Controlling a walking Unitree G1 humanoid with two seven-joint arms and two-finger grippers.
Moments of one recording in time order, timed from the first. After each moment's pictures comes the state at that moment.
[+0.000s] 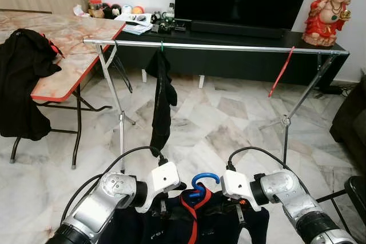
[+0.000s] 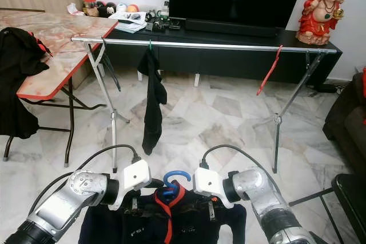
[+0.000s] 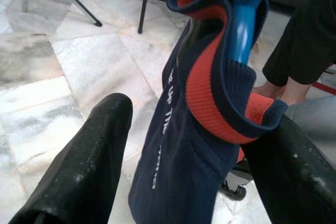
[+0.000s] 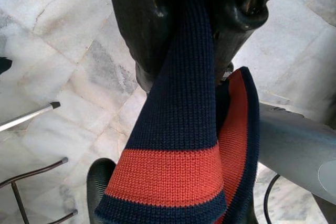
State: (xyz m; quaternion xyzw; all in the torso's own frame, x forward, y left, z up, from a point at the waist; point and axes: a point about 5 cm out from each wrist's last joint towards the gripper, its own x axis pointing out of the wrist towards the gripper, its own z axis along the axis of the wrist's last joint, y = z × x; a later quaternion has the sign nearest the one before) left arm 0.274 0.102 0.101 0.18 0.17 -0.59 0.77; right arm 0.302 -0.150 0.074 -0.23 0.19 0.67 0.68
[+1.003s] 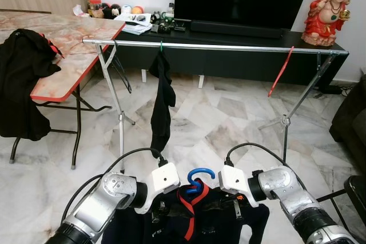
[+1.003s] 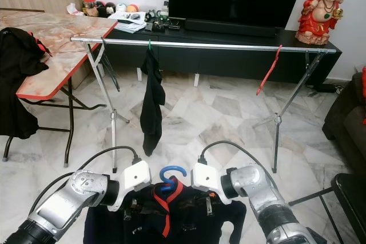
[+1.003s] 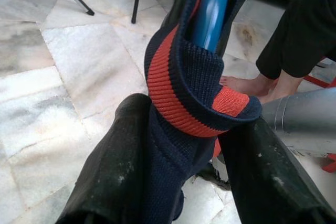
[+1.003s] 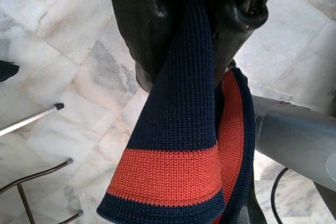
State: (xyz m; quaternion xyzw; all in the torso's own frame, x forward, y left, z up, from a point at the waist) left arm 0.274 0.104 0.099 0.18 0.20 -0.60 0.76; right arm 0.310 -0.145 0.082 -0.23 0.20 0.67 0.68
